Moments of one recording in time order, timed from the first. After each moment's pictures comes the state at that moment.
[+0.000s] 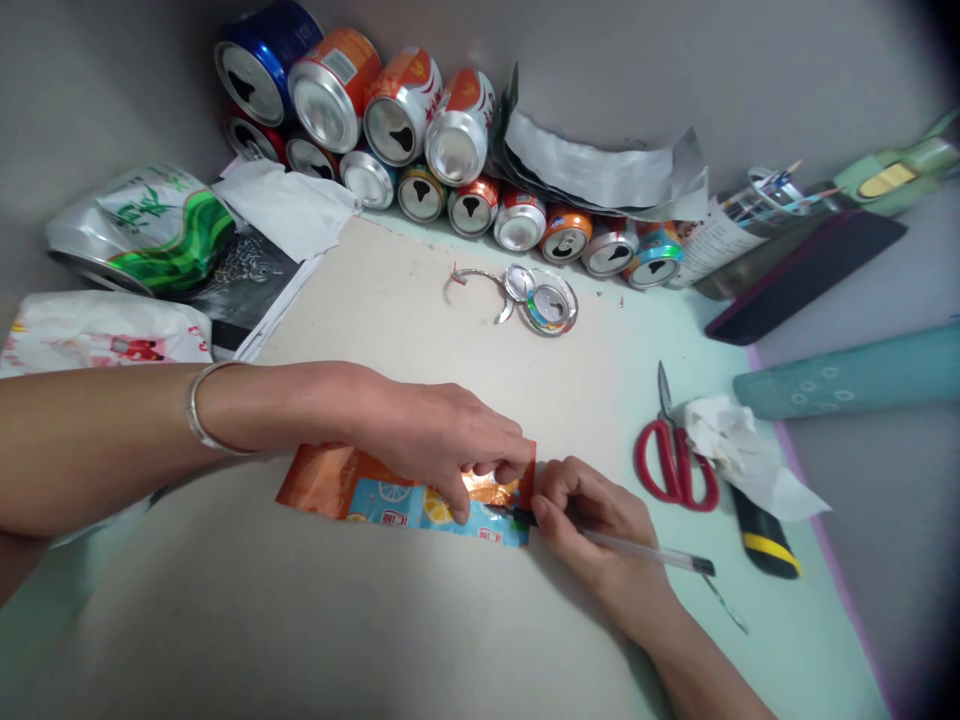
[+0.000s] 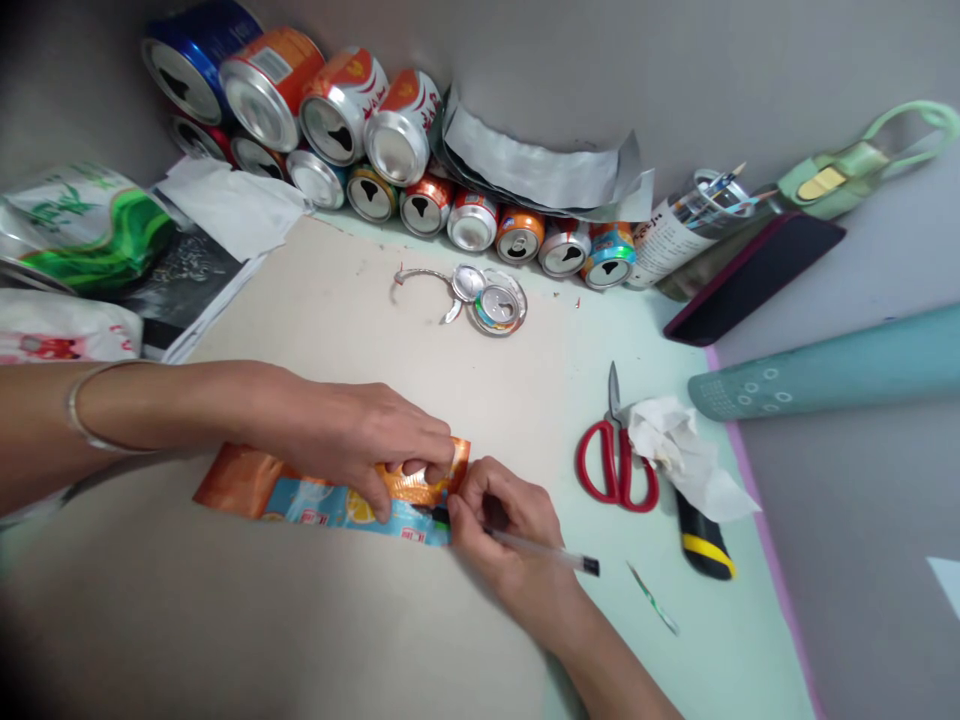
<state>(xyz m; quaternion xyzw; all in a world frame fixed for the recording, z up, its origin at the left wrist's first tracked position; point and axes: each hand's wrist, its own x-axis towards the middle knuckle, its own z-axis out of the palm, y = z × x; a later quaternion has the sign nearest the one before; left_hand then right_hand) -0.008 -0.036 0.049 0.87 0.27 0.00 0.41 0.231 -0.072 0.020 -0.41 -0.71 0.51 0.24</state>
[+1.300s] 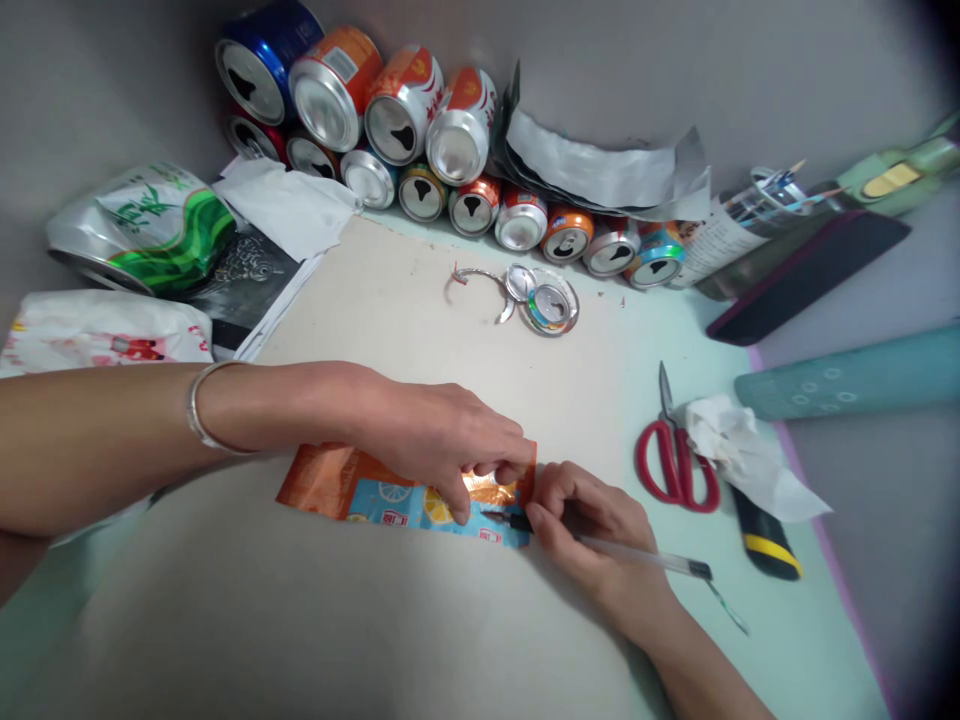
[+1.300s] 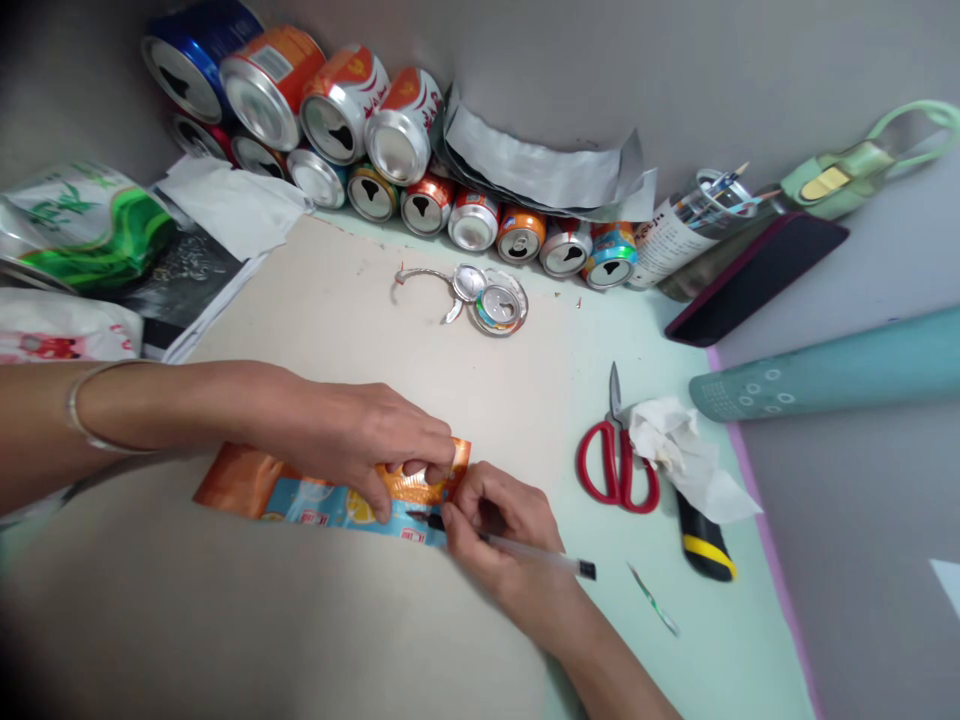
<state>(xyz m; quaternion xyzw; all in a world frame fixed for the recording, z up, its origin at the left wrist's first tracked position) -0.008 -0.035 0.049 0.87 0.27 0.00 0.42 0.230 -0.074 0.023 -0.42 -0.70 0.53 0.22</state>
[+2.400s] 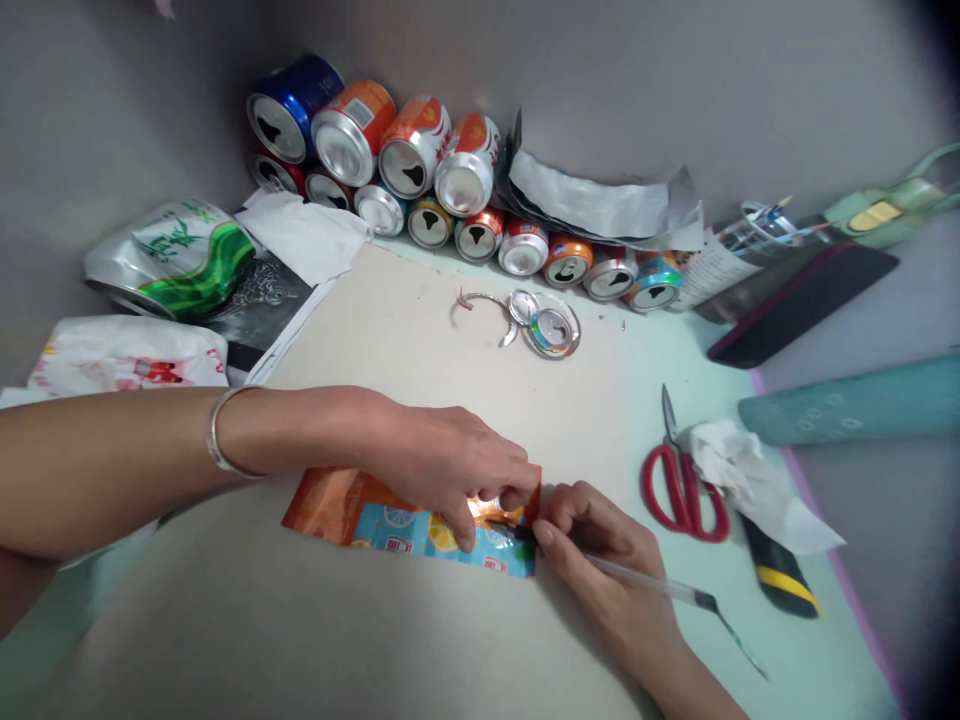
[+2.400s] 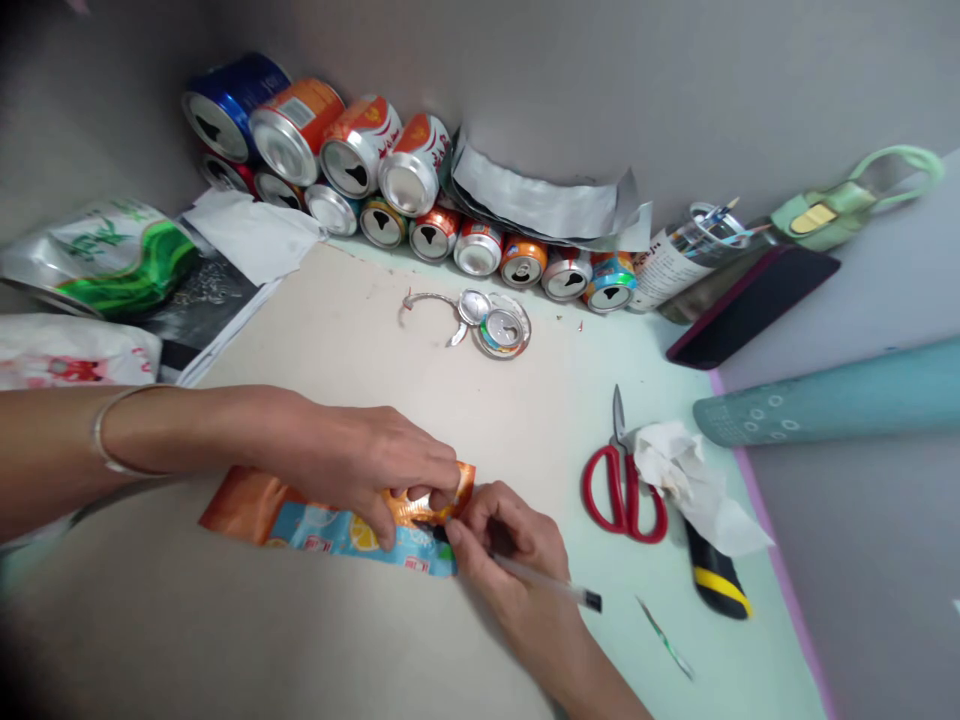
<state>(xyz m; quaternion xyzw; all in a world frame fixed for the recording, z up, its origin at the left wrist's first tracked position) -0.011 -0.033 0.044 0.86 0.26 0.02 0.44 0.231 -0.074 0.015 -0.43 -0.68 0.54 0.27</state>
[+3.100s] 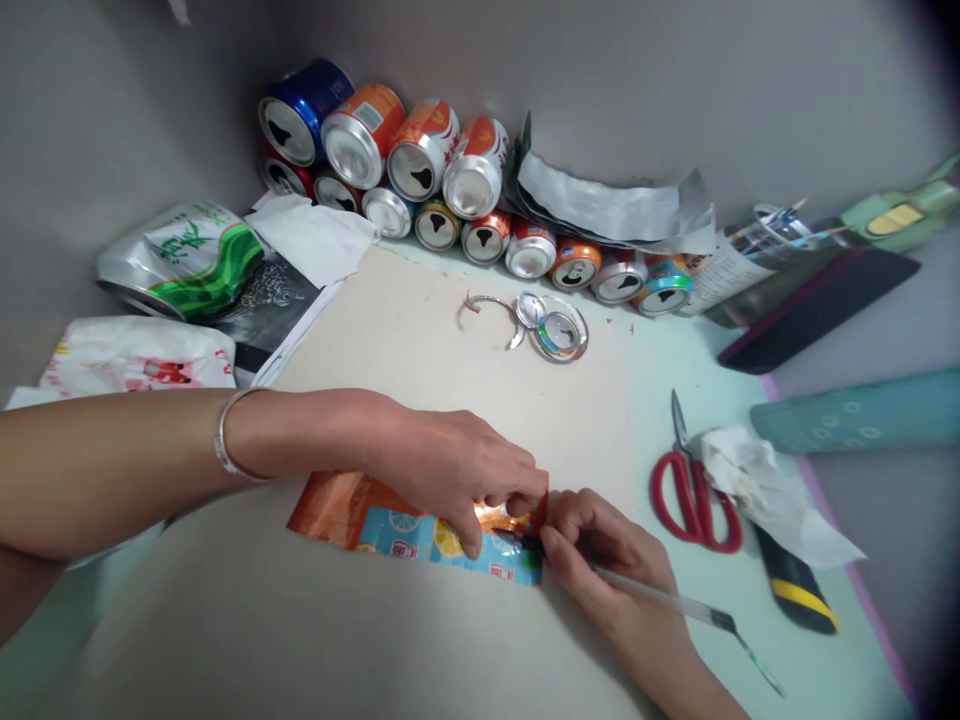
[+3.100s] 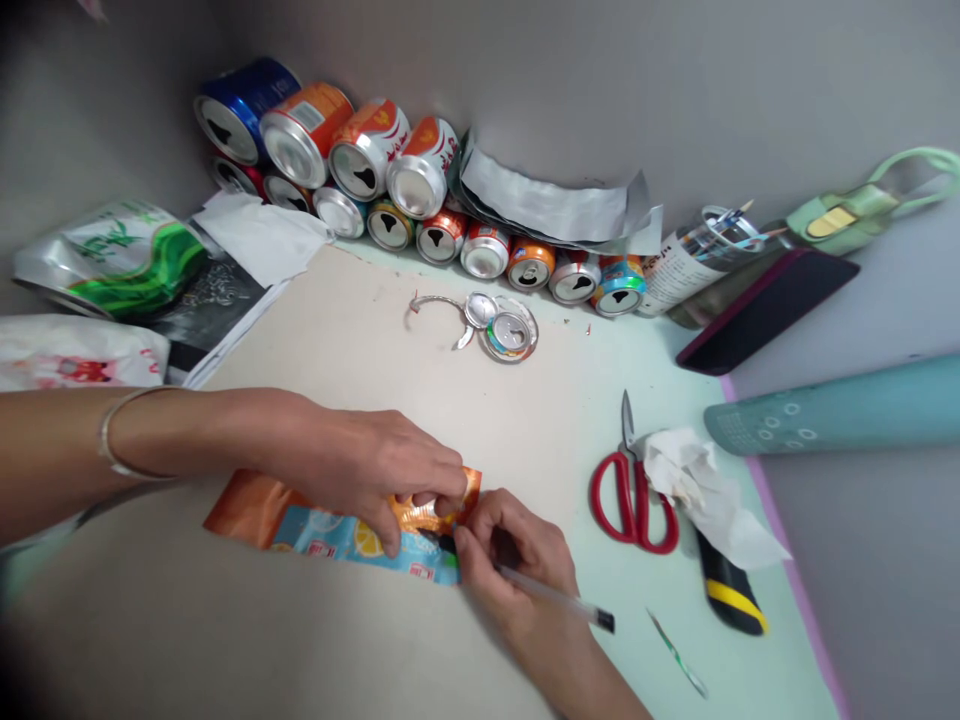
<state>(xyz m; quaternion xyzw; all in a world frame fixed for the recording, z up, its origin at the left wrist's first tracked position) -0.010 -0.033 0.047 0.87 0.25 0.01 0.43 0.230 -0.073 0.013 -0.43 -0.70 0.51 0.25</state>
